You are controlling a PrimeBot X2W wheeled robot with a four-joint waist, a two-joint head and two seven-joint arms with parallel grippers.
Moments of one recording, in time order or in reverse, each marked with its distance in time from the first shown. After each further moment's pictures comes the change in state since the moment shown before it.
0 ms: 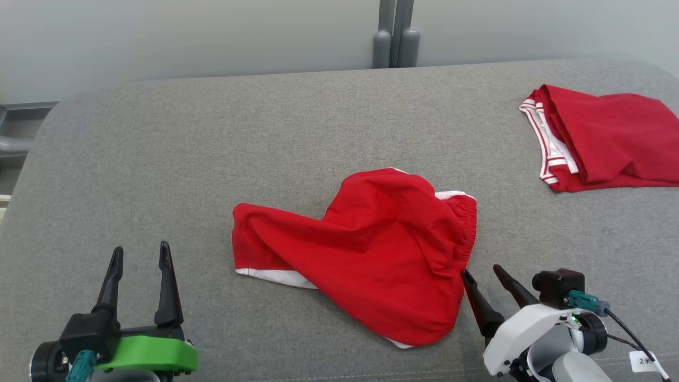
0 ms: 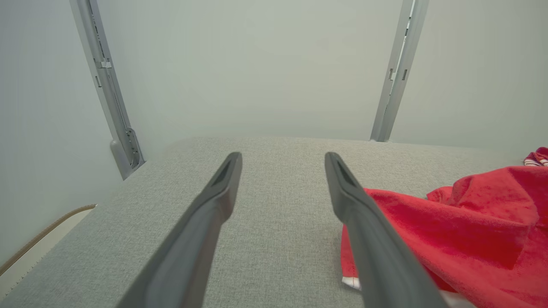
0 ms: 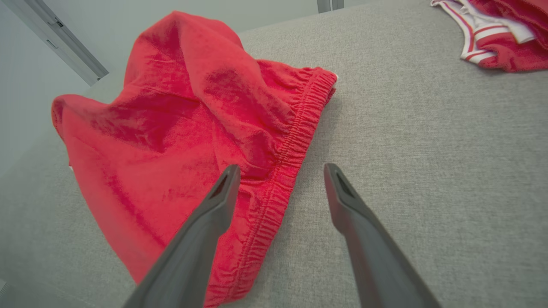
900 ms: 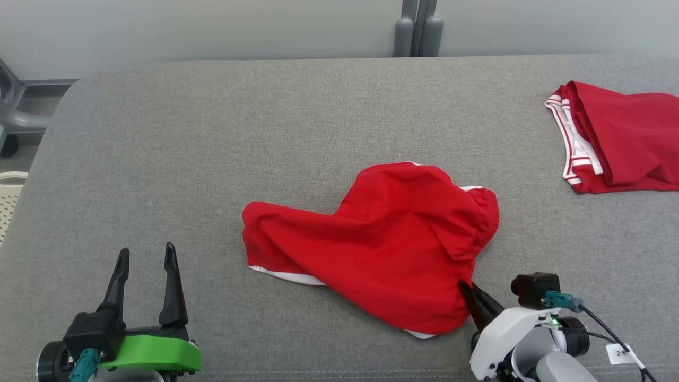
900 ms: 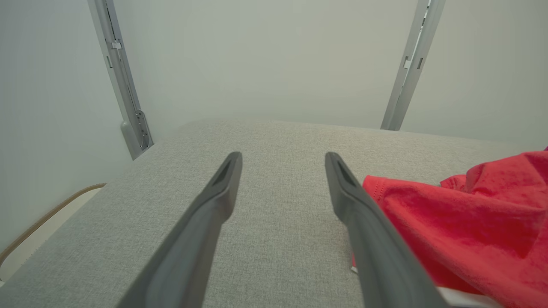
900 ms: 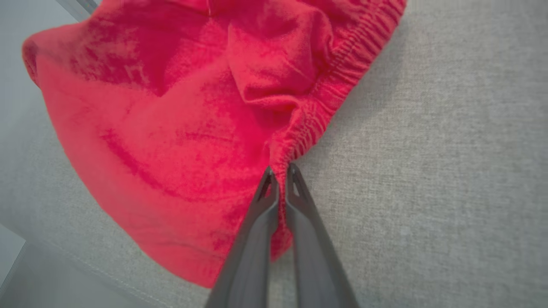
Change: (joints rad) left arm -0.004 -0.026 0.015 0.021 0.007 -0.030 0.000; right arm -0.048 0.007 0.075 0.120 0.025 0.000 0.022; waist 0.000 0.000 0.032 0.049
